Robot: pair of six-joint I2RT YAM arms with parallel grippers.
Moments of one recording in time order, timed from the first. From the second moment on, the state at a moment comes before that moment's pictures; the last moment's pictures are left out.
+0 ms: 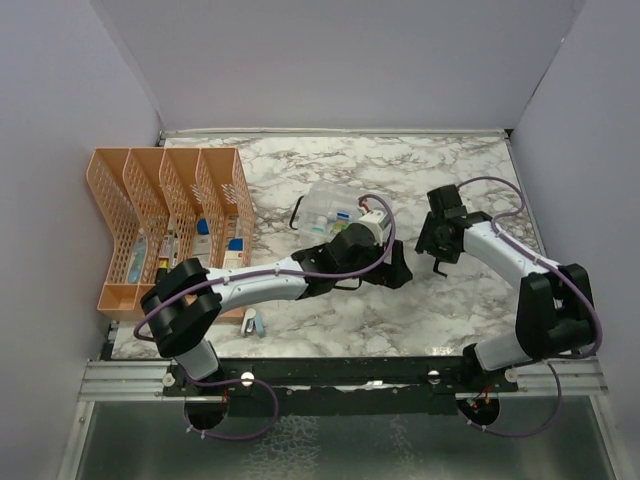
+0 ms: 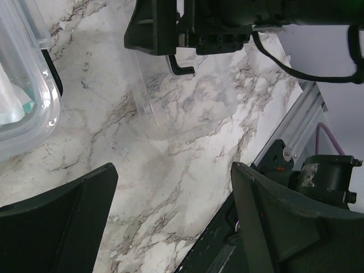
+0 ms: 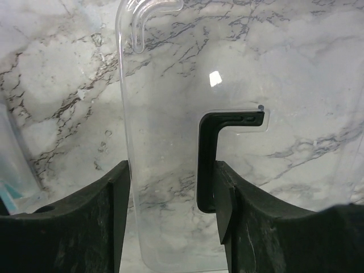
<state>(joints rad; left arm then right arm) -1.05 1.62 1.04 0.12 0.05 -0.70 0.26 1.49 0.92 -0.58 0.24 0.59</state>
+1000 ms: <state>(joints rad) -1.07 1.74 1.03 0.19 0.02 -0.96 0.26 1.40 0.86 -0.63 0.20 0.63</state>
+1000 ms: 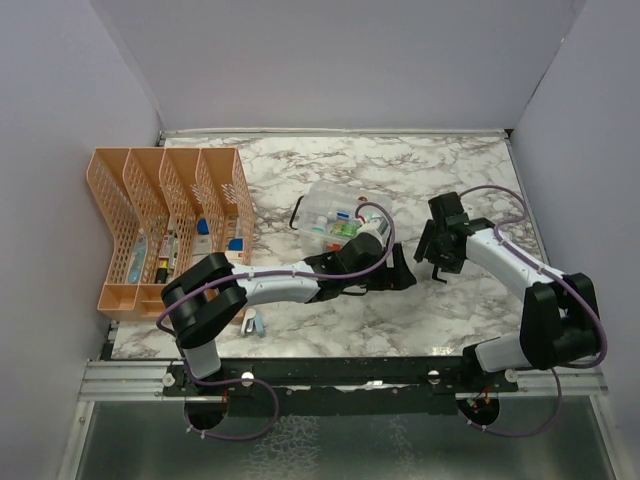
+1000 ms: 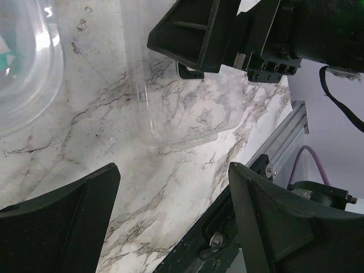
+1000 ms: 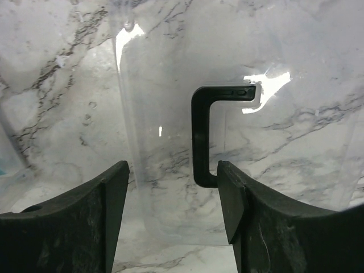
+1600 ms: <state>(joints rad) -1.07 1.74 1.02 0.19 0.01 -0.95 0.26 1.51 0.91 -0.61 0.22 0.56</state>
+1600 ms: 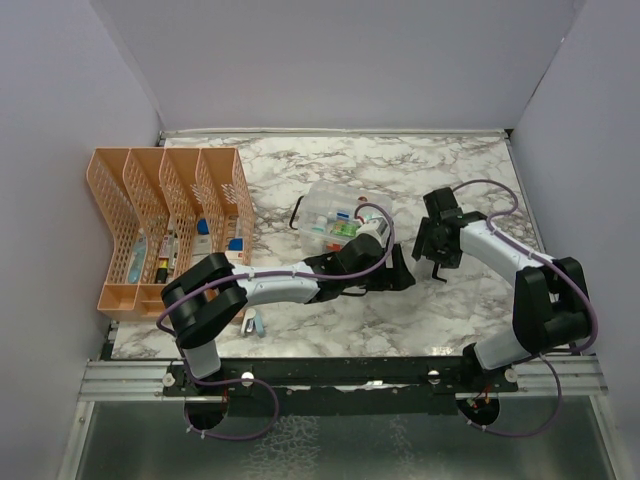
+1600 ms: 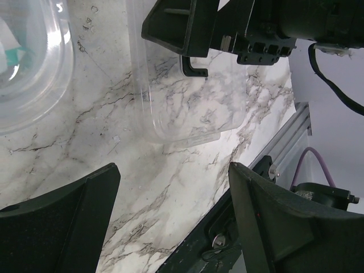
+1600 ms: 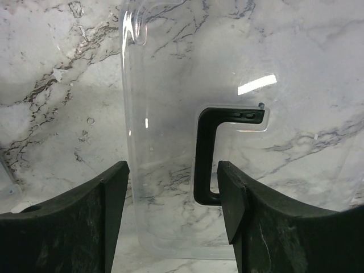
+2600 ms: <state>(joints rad) -1.07 1.70 0.98 0.18 -0.04 -0.95 0.29 1.57 0.94 -0.62 0.28 0.62</state>
